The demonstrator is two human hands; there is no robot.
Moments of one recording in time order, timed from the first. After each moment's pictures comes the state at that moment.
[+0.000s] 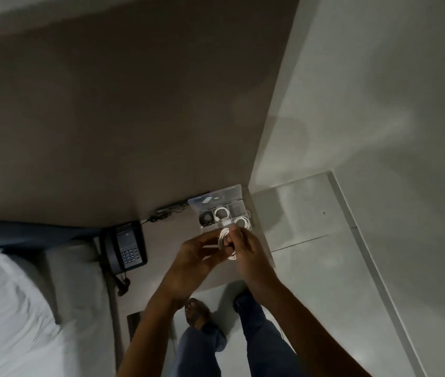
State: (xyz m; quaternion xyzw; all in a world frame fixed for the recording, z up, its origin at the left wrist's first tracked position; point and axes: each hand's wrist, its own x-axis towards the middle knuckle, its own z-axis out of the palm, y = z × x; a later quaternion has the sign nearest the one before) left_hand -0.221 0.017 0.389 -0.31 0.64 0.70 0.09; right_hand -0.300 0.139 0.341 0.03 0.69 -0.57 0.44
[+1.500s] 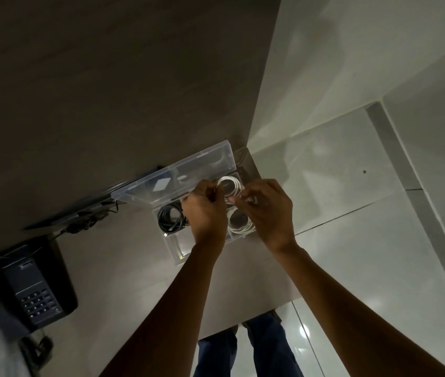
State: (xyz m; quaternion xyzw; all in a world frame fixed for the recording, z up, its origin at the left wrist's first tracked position) left_hand -0.378 0.003 -0.083 -0.48 0.76 0.43 -0.07; right_hand -0.427 0.128 -0.112 -0.17 0.84 -0.50 0.11
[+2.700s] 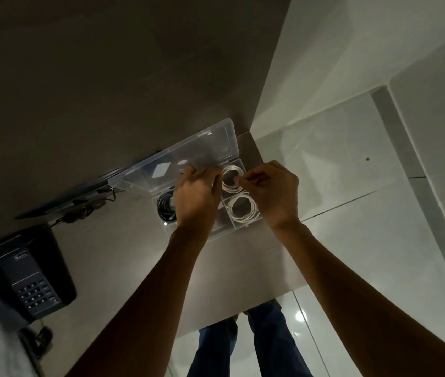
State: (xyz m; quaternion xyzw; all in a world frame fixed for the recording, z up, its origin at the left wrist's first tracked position) left_hand -0.357 -0.032 -0.097 -0.22 0.95 0.21 -0.07; right_hand -0.439 0.116 -0.111 -0.11 0.88 -0.43 0.13
